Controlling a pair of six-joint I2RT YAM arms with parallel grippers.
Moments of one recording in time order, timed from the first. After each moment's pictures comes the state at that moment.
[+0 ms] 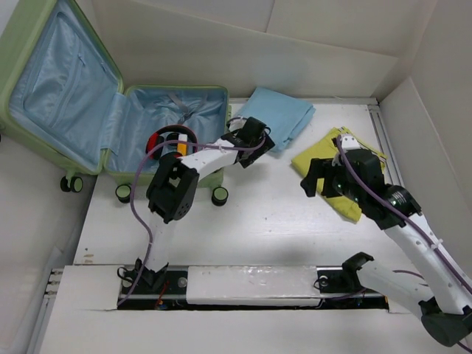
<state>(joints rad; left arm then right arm) -0.69 2.09 1.65 -0.38 -0.19 -1.15 0.51 0.88 1.06 -0.79 0.09 0.36</state>
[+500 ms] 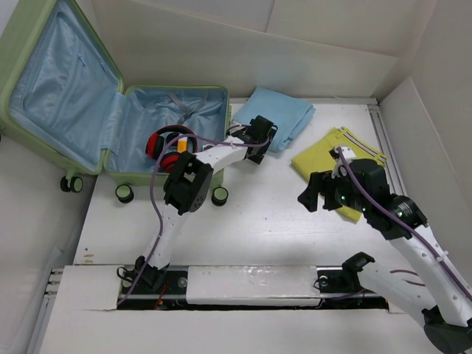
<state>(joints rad) -0.68 2.32 1.88 -0.40 -0.28 -1.61 0.51 0.77 1.00 -0.83 -0.10 0.34</state>
